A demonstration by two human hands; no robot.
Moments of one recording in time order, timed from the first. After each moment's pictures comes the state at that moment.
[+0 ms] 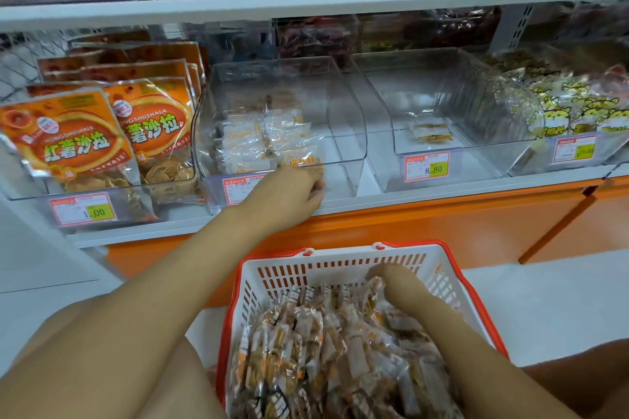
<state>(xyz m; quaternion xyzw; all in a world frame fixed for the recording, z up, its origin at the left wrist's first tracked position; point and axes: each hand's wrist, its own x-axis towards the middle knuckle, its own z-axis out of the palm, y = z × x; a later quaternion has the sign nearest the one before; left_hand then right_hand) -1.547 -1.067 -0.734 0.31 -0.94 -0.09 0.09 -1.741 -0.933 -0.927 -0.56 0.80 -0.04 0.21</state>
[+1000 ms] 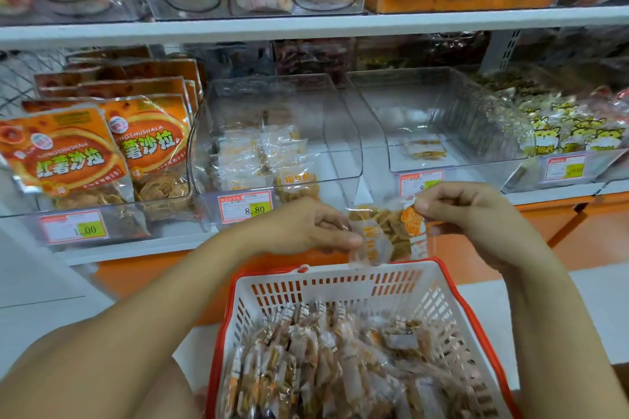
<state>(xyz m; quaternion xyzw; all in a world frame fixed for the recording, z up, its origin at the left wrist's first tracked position) -1.549 -1.042 -0.713 0.25 -0.83 -0.50 0.00 -1.754 -0.902 -0.706 -0.44 0.64 -0.52 0.35</state>
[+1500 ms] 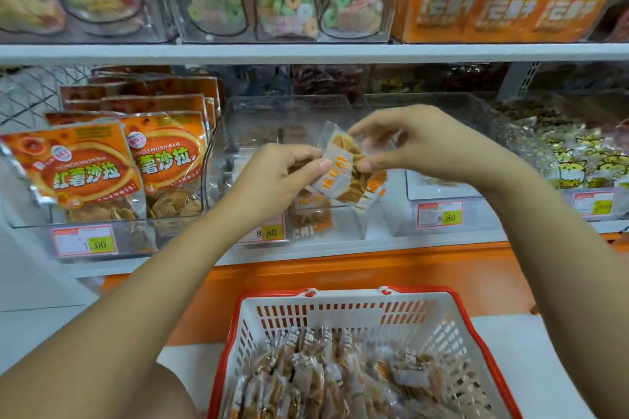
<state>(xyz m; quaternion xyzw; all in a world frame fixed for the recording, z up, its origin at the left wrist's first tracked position) -1.535 -1.084 -0.674 0.26 -0.82 -0.37 0.34 -1.732 -1.004 -0.612 -0.73 0.63 -0.25 0.12</state>
